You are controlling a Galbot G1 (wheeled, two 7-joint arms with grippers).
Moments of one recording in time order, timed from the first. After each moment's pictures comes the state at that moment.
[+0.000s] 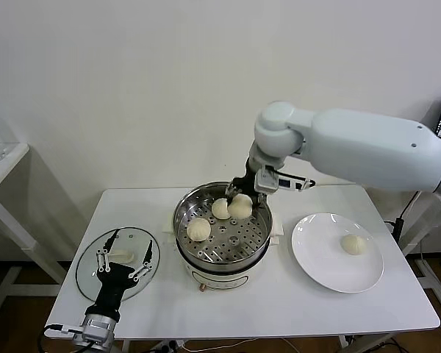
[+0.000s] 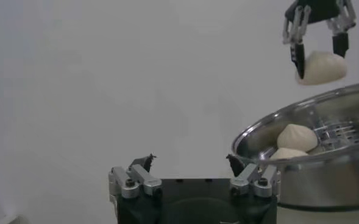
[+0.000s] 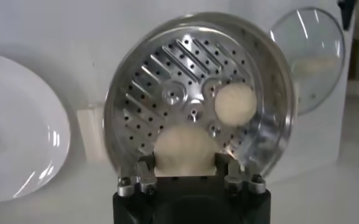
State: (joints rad) left arm 1.63 -1.44 -0.62 -2.13 0.28 -0.10 0.10; right arm 0.68 1.03 -1.30 1.54 -0.10 0.51 -1.09
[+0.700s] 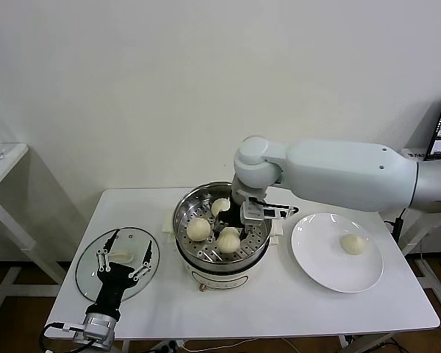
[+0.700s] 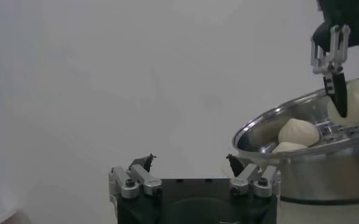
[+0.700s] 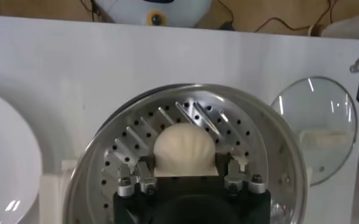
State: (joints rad) left arm 1.61 -1.45 -0.62 -2.11 0.28 -0.10 0.10; right arm 0.60 1.10 -1.33 1.55 -0.10 0.51 -1.08
